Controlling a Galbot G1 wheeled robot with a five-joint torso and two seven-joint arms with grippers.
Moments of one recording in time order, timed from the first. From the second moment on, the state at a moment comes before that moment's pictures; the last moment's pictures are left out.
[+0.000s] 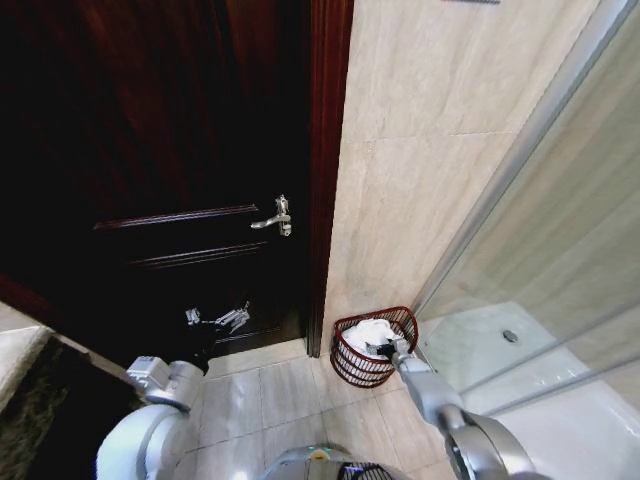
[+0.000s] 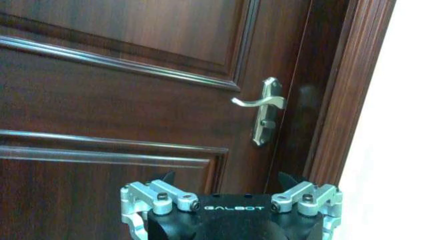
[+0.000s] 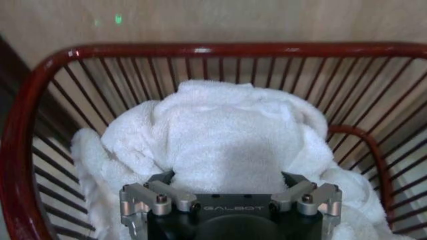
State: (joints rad) left arm 1.71 -1.49 -0.77 -2.45 -0.39 0.30 0.15; right arm -0.55 1.41 0.34 0.23 0.00 0.05 -0.29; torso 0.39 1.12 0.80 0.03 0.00
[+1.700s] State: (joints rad) left arm 1.71 -1.49 -0.77 -2.45 -0.39 0.30 0.15; right arm -1.87 1.48 0.89 2.19 0.34 0.16 -0.20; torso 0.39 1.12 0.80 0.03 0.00
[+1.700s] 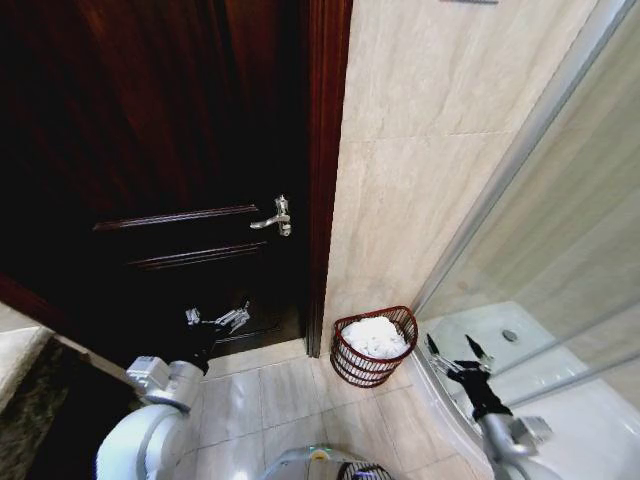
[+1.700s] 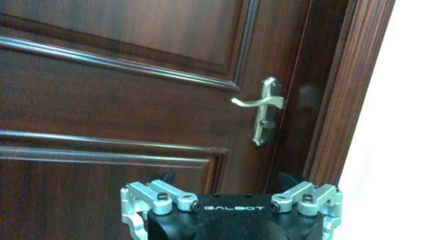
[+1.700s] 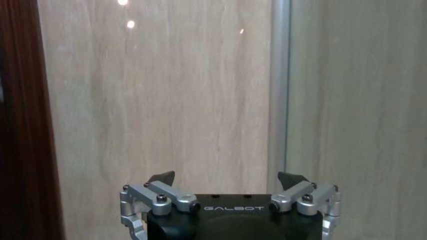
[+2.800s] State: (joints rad) left arm 1.71 -1.49 -0.77 -2.45 -0.39 0.30 0.15; right arm -1.92 1.54 0.75 2.51 0.22 0.16 -0.05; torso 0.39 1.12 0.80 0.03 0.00
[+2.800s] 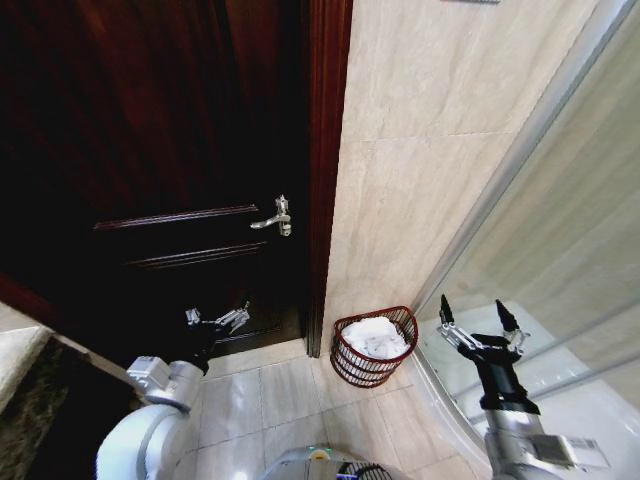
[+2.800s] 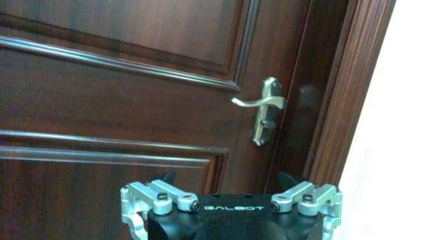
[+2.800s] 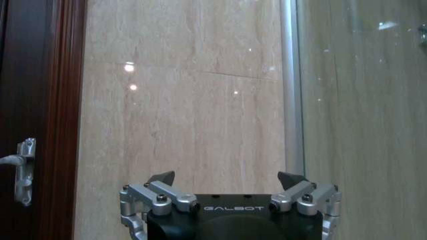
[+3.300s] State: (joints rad) left arm 1.71 -1.49 -0.77 -2.45 -0.39 0.30 0.15; right arm -1.92 1.54 0.75 2.50 0.22 0.16 -0.05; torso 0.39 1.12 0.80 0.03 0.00
